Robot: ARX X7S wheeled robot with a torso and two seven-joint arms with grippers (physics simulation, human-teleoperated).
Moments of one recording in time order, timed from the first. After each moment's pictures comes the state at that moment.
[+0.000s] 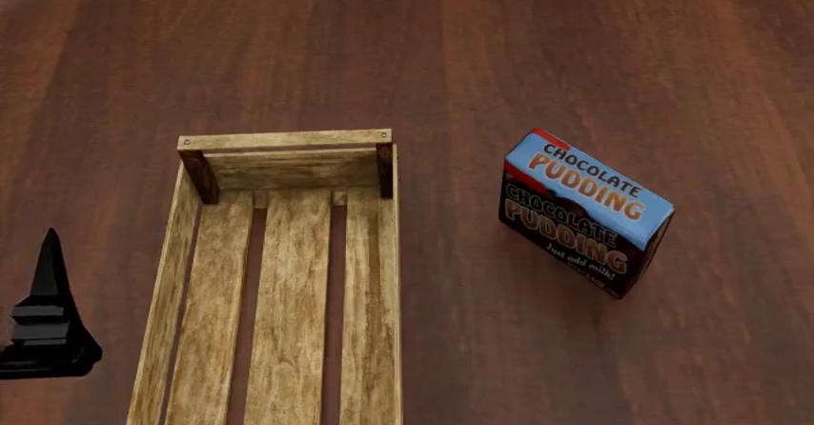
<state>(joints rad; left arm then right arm) -0.18 -0.43 0.08 0.52 -0.43 -0.41 -0.37 0.01 0.95 0.04 -0.24 1.14 0.93 0.79</state>
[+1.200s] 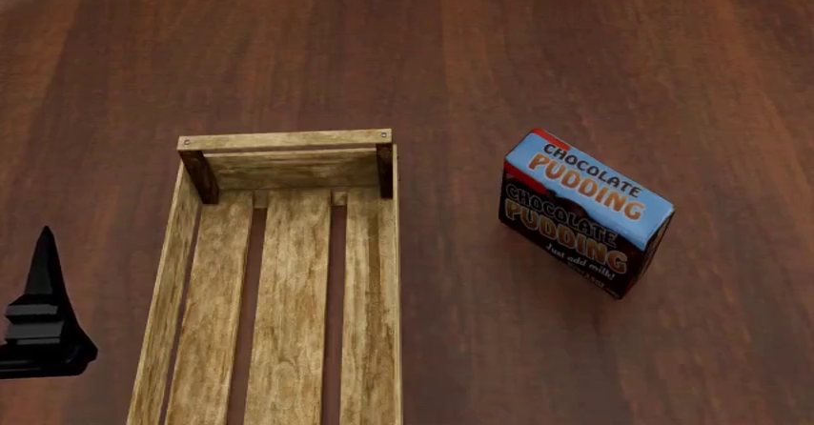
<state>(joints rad) -0.18 -0.44 0.08 0.54 -0.45 -0.41 -0.39 0.01 0.98 0.10 -0.32 1.17 0.94 0.82</state>
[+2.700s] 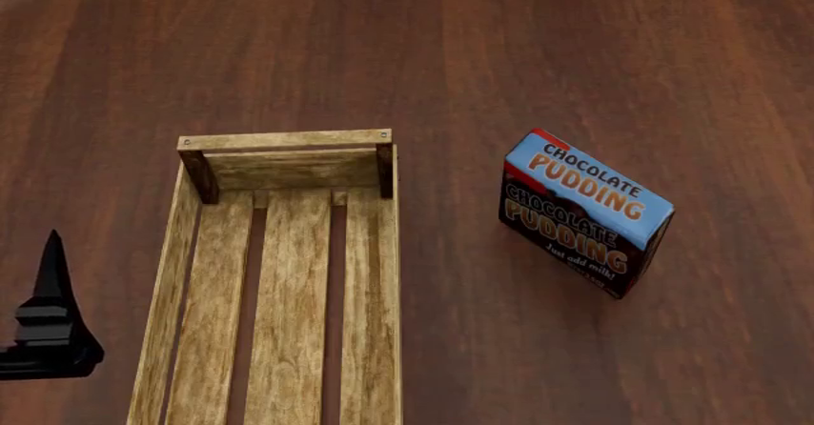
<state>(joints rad) -0.19 -0.45 0.10 0.51 -0.44 -0.40 -0.40 0.26 0.91 -0.05 -0.02 1.20 1.03 0.69</state>
